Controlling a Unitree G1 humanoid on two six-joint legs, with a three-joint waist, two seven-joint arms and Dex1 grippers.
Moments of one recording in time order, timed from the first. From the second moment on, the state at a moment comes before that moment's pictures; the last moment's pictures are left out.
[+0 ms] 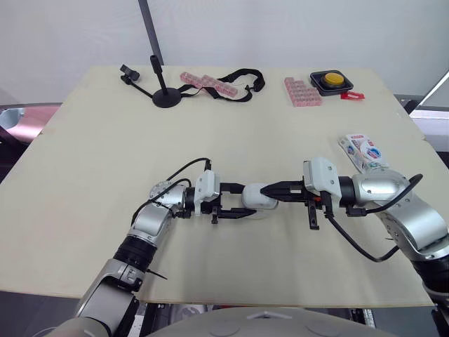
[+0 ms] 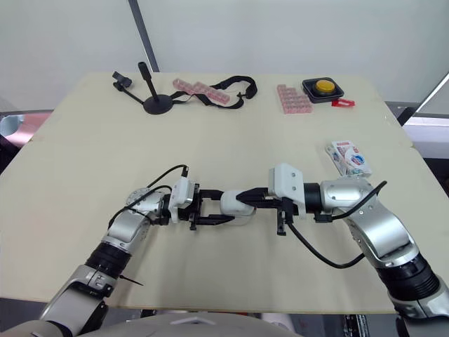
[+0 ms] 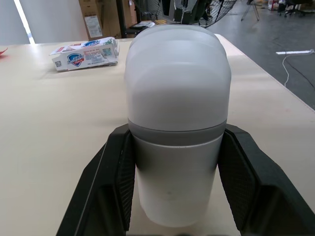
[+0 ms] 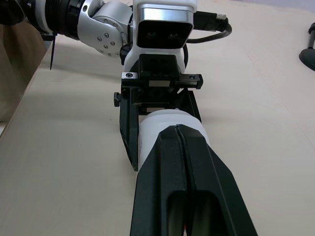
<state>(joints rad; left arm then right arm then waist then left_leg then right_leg) -0.35 0.26 -0.29 0.25 -0.30 -0.19 -1.27 -0.22 -0.73 0.16 -0.45 0.45 0.34 1.05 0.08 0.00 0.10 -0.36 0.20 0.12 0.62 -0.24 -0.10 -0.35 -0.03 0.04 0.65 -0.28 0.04</state>
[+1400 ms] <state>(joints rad) -0.44 0.37 -0.08 0.01 -0.91 1.50 -0.79 0.01 -0.66 -0.09 -0.17 0.51 -0.09 1.26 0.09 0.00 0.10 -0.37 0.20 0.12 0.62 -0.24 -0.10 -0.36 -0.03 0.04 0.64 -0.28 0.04</state>
